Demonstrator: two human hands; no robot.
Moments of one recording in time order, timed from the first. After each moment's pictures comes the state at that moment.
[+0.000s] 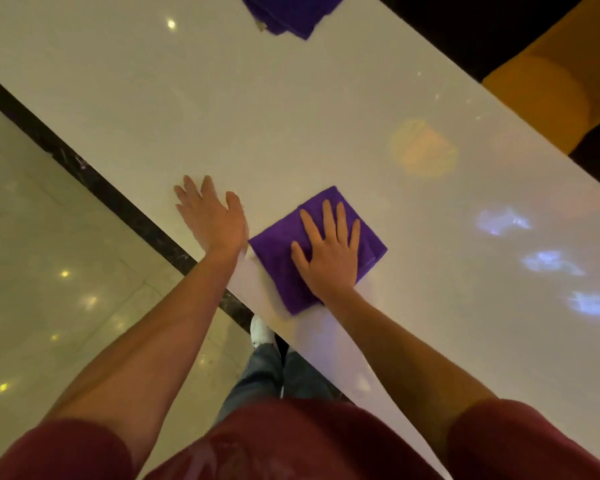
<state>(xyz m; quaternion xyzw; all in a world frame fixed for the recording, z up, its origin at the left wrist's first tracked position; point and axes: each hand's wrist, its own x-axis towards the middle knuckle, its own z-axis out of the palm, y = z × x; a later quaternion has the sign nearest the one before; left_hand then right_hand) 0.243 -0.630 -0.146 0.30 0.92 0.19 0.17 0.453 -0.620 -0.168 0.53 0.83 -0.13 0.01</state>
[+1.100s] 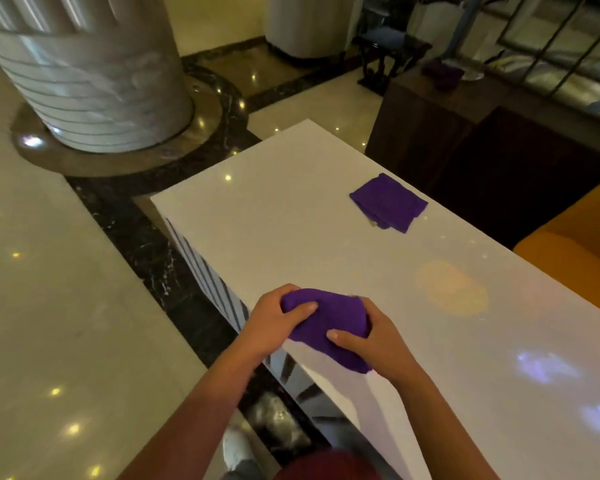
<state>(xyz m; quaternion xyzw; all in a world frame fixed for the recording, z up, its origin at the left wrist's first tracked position) -0.001 -0.673 0.033 0.38 0.65 0.45 0.48 0.213 -0.607 0.025 0.48 0.65 -0.56 -0.18</state>
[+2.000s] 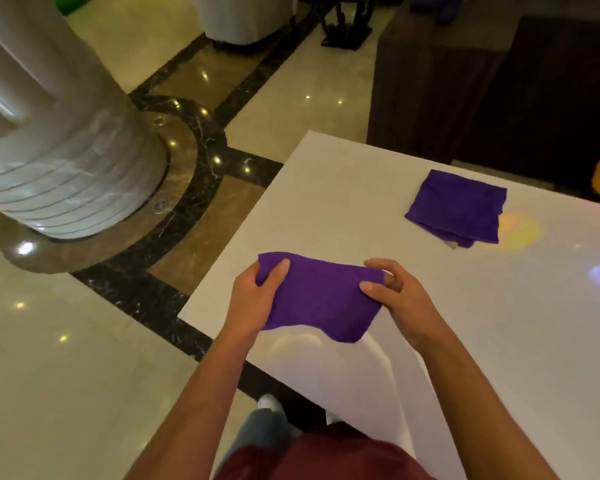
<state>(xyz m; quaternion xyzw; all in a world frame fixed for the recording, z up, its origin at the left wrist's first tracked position) -0.285 -0.440 0.034 0.37 0.70 0.43 0.43 -0.030 -0.406 0.007 0.49 0.42 -0.67 -0.37</state>
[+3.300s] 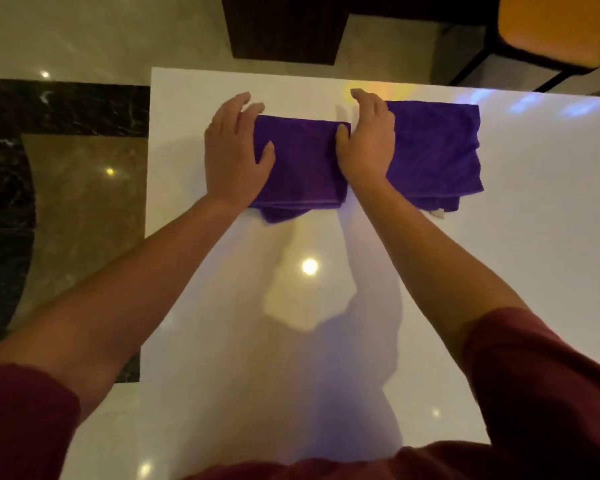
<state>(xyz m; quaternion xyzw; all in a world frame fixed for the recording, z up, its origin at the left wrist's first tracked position) -0.262 -0.006 -0.122 0.81 0.52 0.21 0.15 -0.053 -0.047 -0.111 0.85 0.45 -0.14 -0.23</state>
